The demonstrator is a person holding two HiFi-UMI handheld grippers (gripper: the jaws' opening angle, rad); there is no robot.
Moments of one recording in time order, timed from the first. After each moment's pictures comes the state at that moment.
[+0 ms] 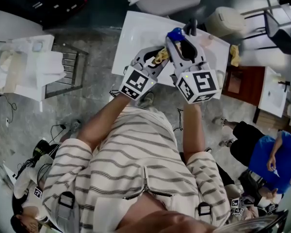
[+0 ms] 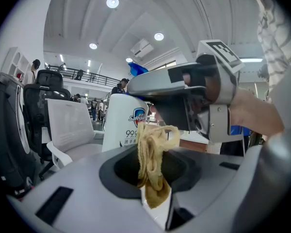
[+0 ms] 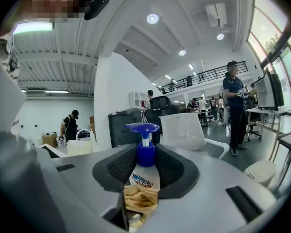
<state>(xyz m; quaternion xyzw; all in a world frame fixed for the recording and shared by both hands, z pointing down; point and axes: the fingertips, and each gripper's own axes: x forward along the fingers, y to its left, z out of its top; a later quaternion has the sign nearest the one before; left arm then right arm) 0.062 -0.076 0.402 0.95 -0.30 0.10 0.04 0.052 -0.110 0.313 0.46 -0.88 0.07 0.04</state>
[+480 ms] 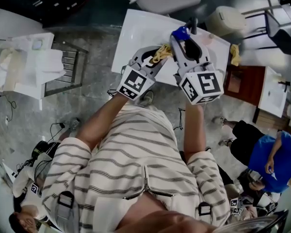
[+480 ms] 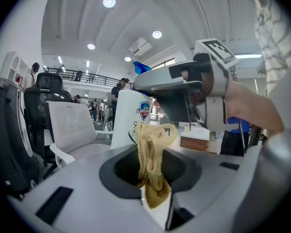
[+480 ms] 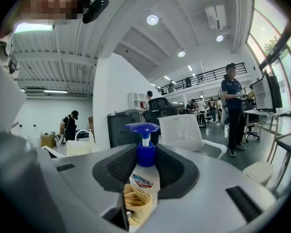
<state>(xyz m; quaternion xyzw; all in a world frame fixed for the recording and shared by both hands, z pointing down) 0.054 -0.071 0.405 0.95 -0.30 0.11 0.03 0.062 -0.106 0.305 0.47 -0.88 0.07 0.04</state>
